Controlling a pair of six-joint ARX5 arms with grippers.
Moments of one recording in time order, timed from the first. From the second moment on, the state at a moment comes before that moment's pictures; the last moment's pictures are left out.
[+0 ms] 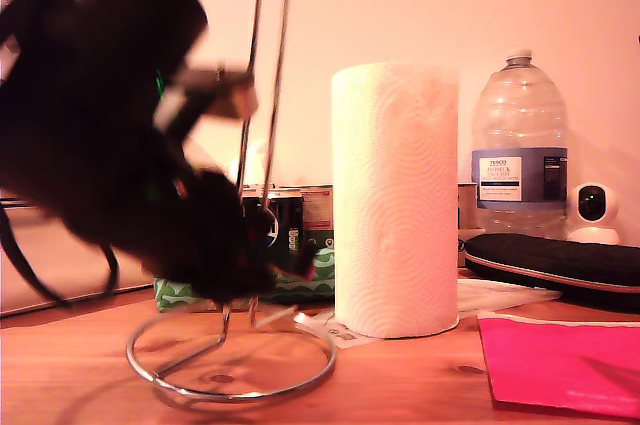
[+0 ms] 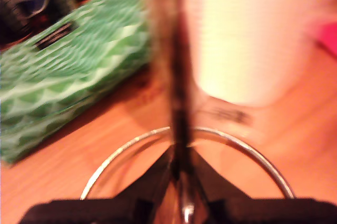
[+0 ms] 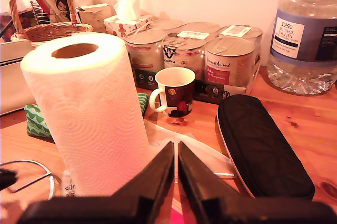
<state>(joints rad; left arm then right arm) -0.92 1.57 0.48 0.56 -0.32 -0.04 0.24 0.40 0.33 -0.13 -0.12 -0.03</state>
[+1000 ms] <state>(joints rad) -0.84 1.10 0.63 -0.27 0.06 0.03 0.32 0.49 0.43 -0.22 -0.36 -0.03</state>
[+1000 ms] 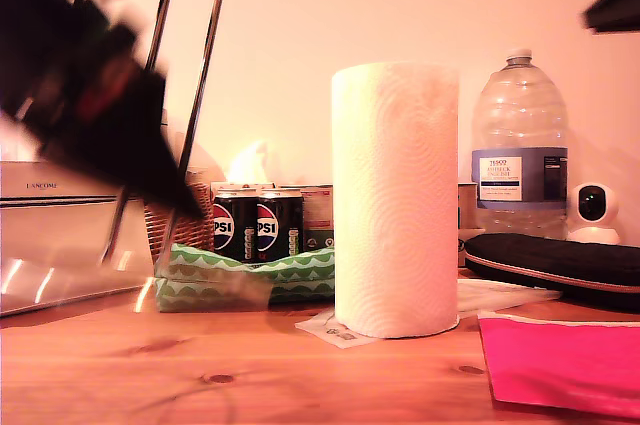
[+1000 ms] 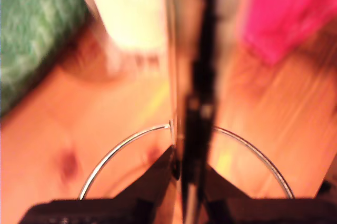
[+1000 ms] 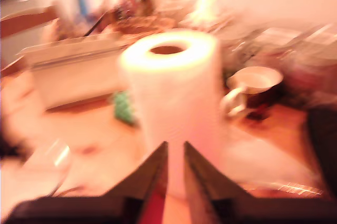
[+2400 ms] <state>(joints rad) -0.76 1.09 0.66 -0.47 0.19 0.06 0.58 1.48 1.45 -0.86 -0.20 -0.58</state>
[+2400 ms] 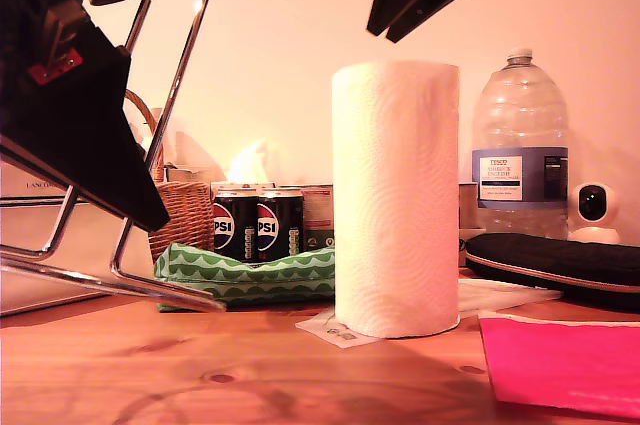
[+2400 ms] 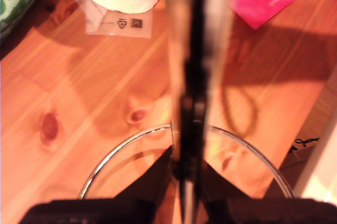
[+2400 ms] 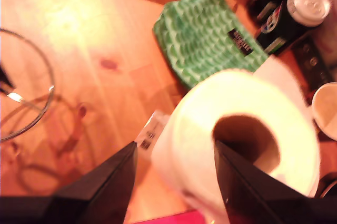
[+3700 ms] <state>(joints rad) -0.70 1.14 0.66 -0.49 0.10 0.12 0.54 1.62 1.81 -1.14 -0.08 -0.49</state>
